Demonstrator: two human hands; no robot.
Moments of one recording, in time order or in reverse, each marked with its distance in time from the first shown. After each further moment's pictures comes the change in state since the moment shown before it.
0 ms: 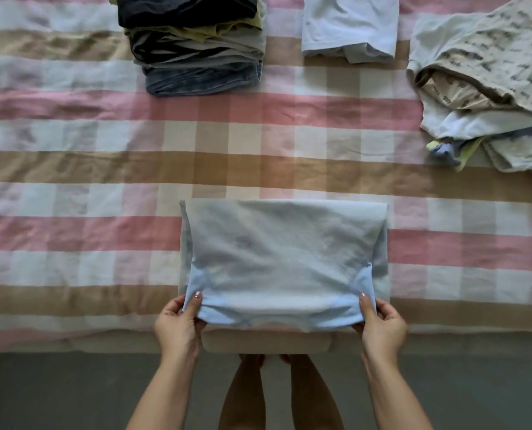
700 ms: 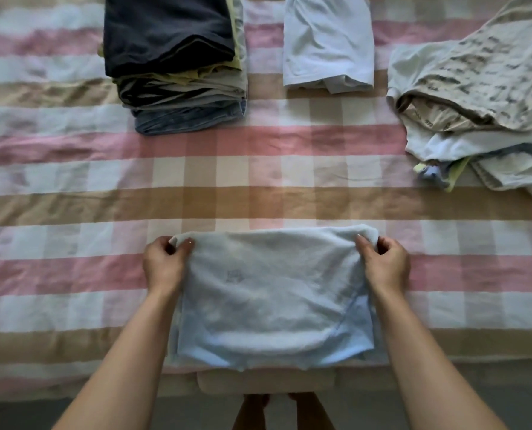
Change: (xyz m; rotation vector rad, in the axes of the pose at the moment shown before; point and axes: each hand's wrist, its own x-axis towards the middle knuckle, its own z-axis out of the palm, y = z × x) left_hand 0.057 0.103 0.084 0.626 -0.045 0.501; right_hand 0.072 -0.104 0.062 -0.354 -0.079 -0.392
